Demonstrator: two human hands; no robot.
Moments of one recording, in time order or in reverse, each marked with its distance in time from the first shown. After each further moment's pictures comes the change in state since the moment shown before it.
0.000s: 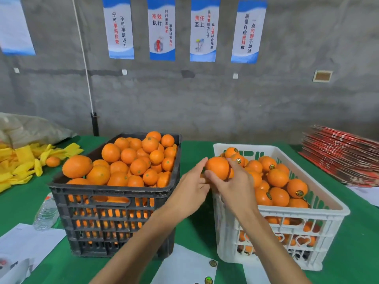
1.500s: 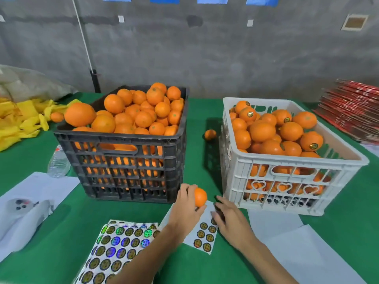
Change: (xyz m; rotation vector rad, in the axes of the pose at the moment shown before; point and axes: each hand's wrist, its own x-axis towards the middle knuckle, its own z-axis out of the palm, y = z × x) left_hand -0.124 -0.147 0.086 0.467 0.007 -0.233; right_hand -0.176 0.128 0.075 -0.237 -0.623 0.048
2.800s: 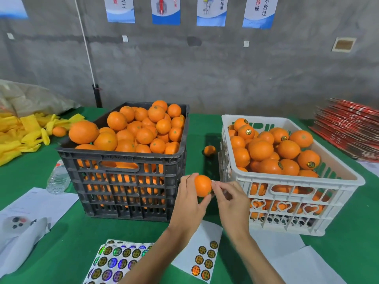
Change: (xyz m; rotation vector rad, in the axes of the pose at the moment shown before) left_hand 0.019 0.052 -0.058 -0.299 0.269 0.109; right_hand 0.033 -0.083 -0.065 0.596 0.618 0.029
